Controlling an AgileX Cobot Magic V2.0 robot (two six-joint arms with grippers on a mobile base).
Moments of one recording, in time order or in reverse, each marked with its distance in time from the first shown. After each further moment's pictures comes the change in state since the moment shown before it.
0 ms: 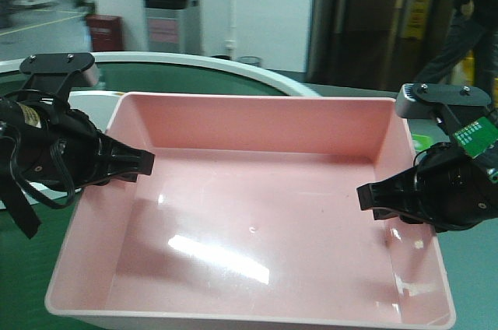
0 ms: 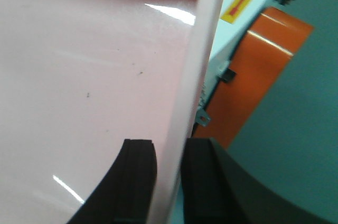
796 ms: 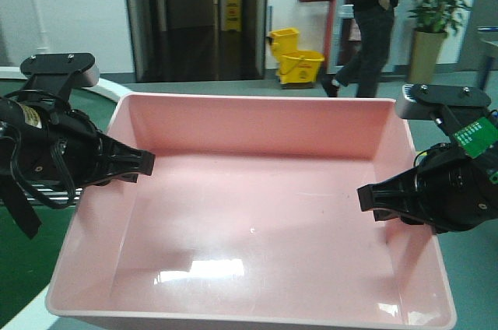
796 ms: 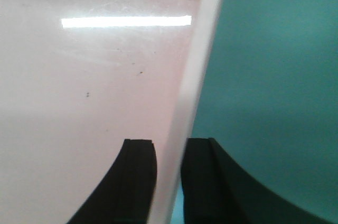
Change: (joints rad) left arm 0.000 0.000 0.000 -0.002 0.000 0.000; right arm 0.000 0.000 0.000 -0.001 0.004 0.000
